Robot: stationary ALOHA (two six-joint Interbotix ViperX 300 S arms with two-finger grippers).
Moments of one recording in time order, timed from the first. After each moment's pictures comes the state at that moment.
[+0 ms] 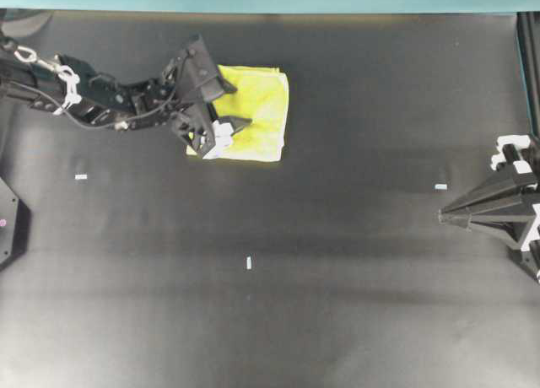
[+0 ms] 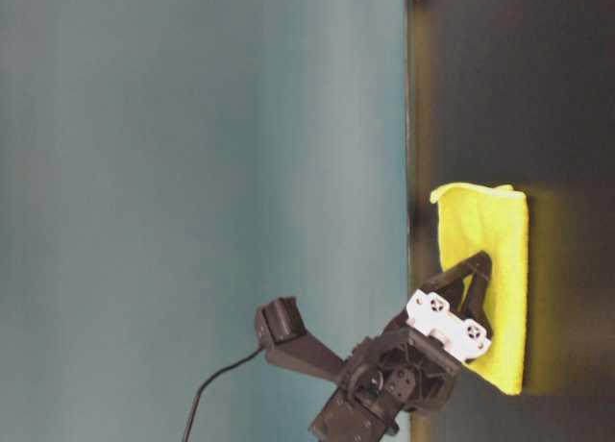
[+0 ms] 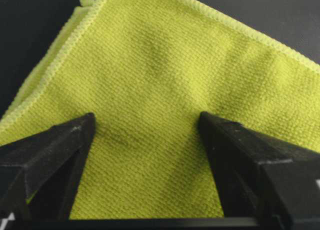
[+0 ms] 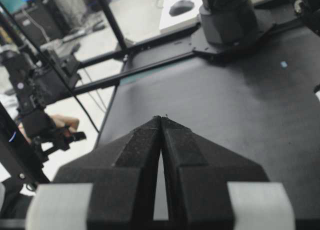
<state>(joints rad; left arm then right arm) 0.44 0.30 0.72 0.04 -0.37 0.01 0.18 -0.98 1.20 0.00 -0.23 0.40</state>
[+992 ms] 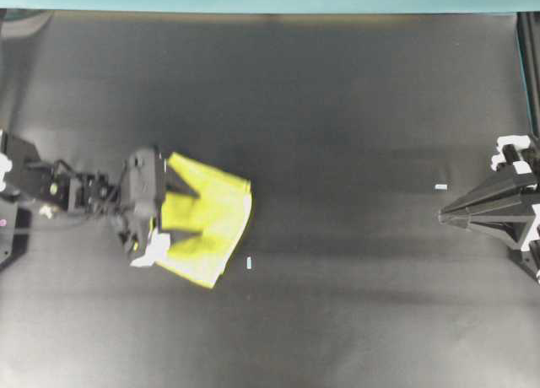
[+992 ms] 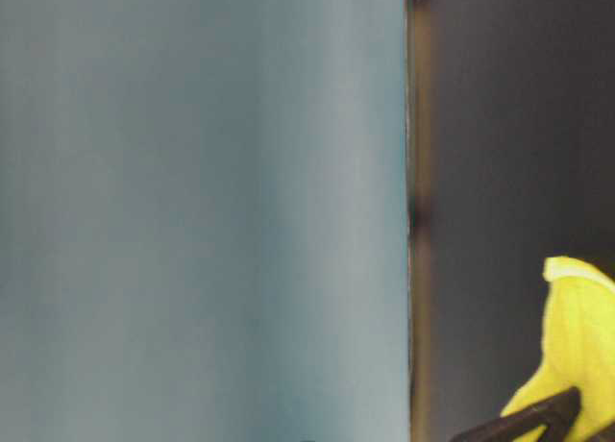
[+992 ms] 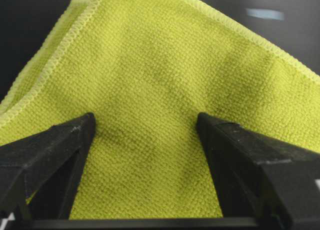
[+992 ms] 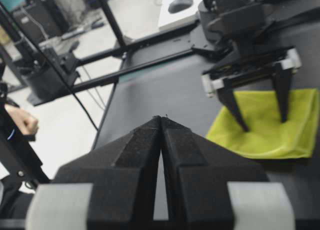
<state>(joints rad) 0.02 0.09 1.06 0.04 -0.47 -0.09 0.18 -0.98 1.20 0.00 -0.22 0.40</state>
